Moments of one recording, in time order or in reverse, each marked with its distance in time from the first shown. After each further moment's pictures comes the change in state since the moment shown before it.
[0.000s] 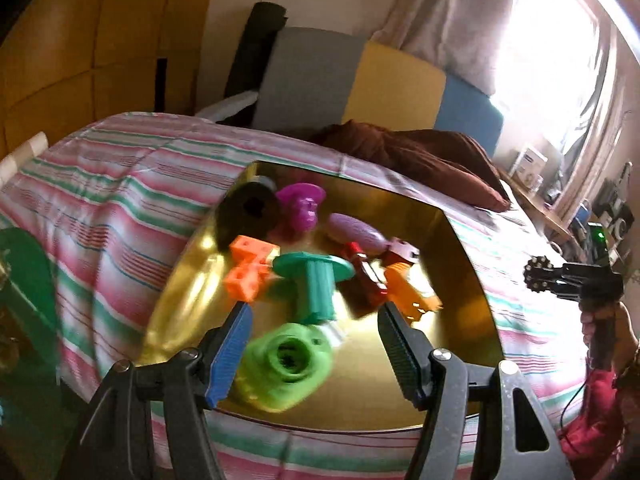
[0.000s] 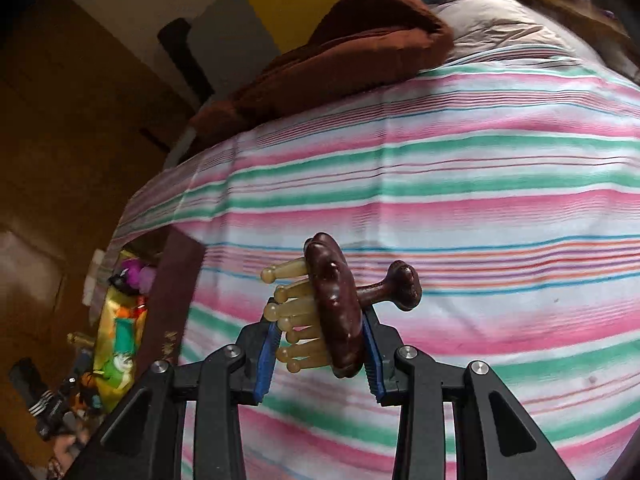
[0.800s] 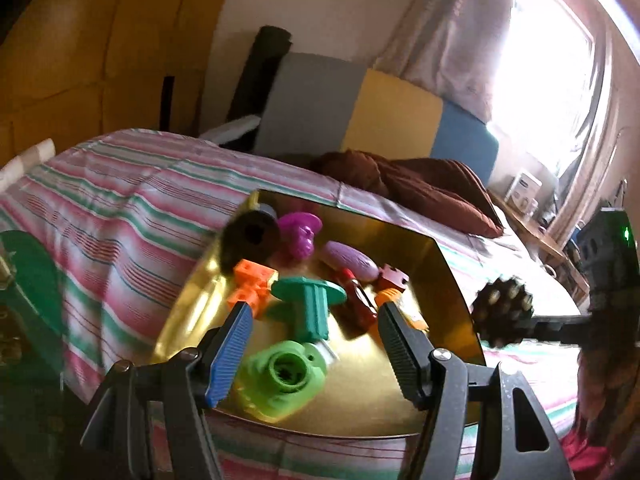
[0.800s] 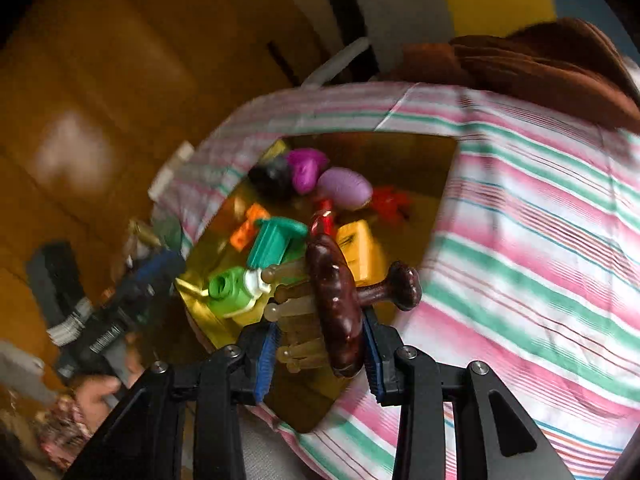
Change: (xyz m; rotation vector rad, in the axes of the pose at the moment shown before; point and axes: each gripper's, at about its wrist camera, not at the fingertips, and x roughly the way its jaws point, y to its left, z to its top) left arm -0.026 0.006 0.002 -0.046 -0.113 0.003; right arm 0.036 0.223 -0.093 -0.389 0.146 0.167
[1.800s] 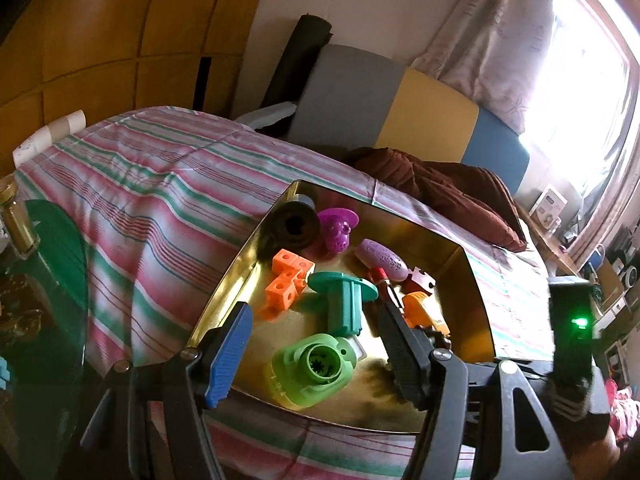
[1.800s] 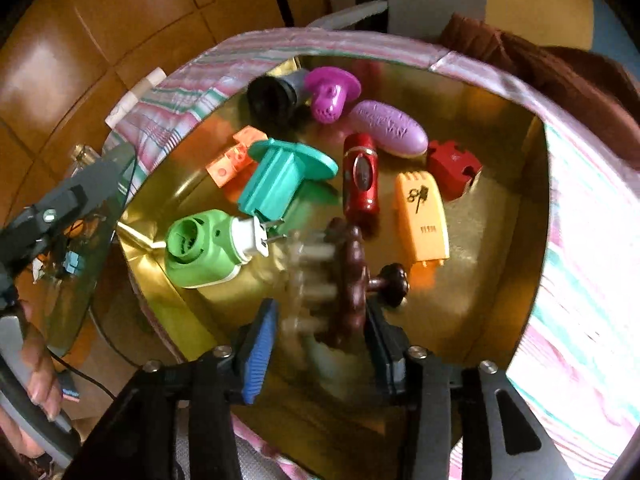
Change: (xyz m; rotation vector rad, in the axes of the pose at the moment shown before) left arm -0.003 0.019 0.003 -0.096 0.045 0.083; right arm 0.079 0.043 -0.015 -0.129 0.122 -0.218
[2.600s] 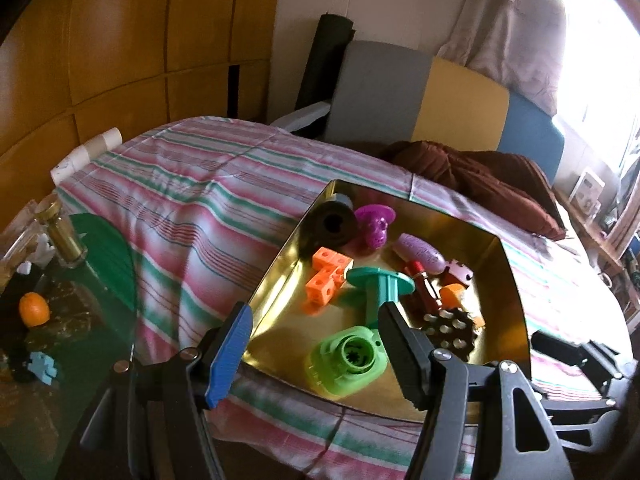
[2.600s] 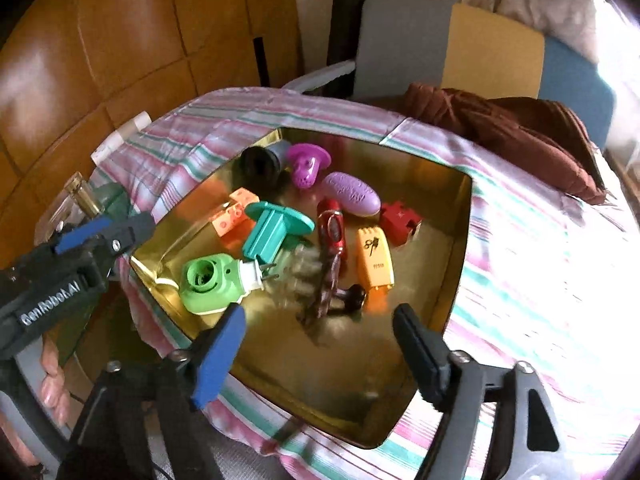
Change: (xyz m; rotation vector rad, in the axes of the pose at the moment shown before) left arm -0.012 -0.009 0.001 0.049 0.013 0.193; right arm -0.060 0.021 -0.009 0.008 -0.200 -0.160
